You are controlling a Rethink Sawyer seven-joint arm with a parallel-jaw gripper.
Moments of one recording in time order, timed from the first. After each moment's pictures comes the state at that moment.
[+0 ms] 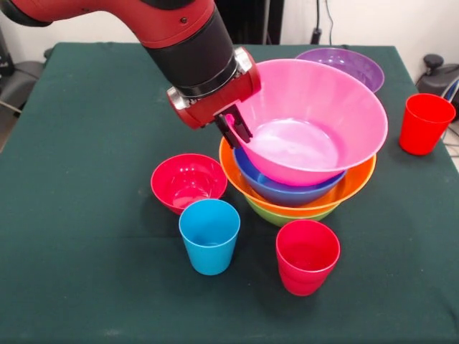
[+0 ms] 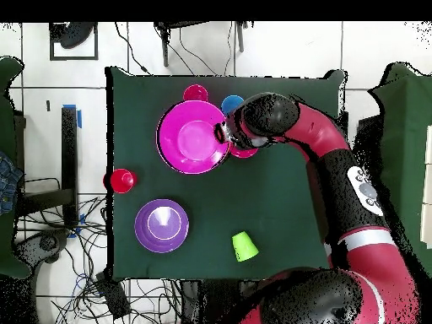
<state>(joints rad) -0.64 -0.42 0.51 1.32 -0.13 0.97 1.15</state>
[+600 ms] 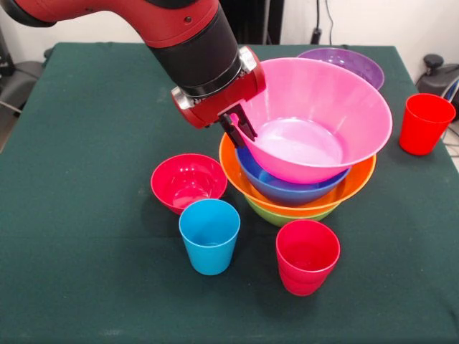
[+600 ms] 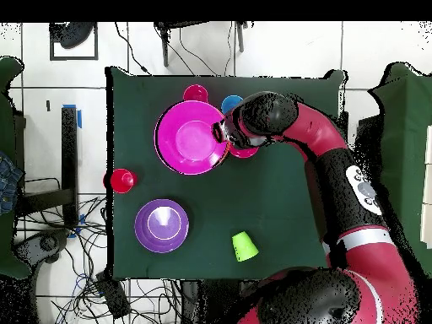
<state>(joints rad) -0.63 -0.42 0.51 1.32 -0.12 0.97 1.15</state>
